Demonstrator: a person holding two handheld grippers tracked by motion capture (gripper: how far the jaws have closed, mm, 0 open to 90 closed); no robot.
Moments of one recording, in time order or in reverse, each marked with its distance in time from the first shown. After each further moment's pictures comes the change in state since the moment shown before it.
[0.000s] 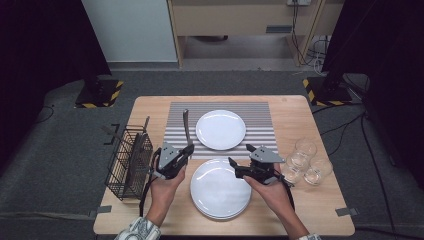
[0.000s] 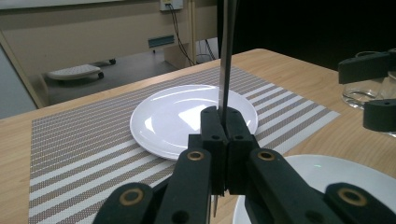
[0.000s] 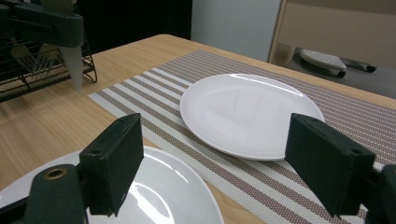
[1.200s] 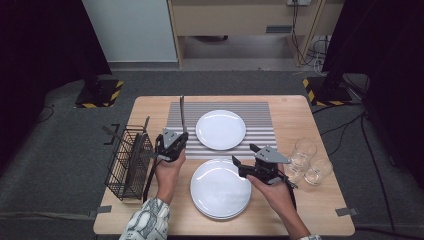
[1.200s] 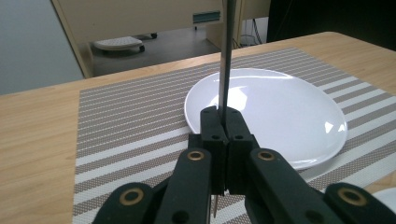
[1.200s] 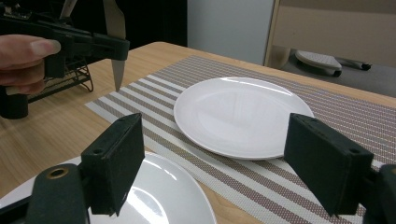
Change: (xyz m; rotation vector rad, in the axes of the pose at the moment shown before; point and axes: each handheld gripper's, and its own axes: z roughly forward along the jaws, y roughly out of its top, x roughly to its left) left arm 0.040 -0.006 0.049 0.092 0.181 -0.063; right arm -0.007 -0.001 -0.007 -0.025 -0.014 0.039
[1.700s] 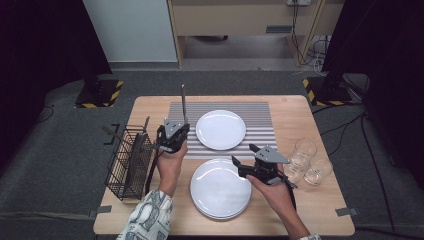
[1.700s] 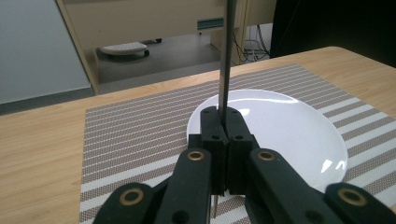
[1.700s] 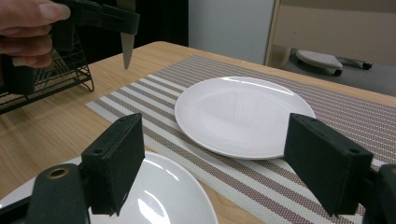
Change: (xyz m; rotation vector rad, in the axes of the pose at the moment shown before) left arm -0.002 0.032 0.006 -0.007 0.021 -0.014; right arm 0.001 0.000 0.000 0.003 0.001 0.005
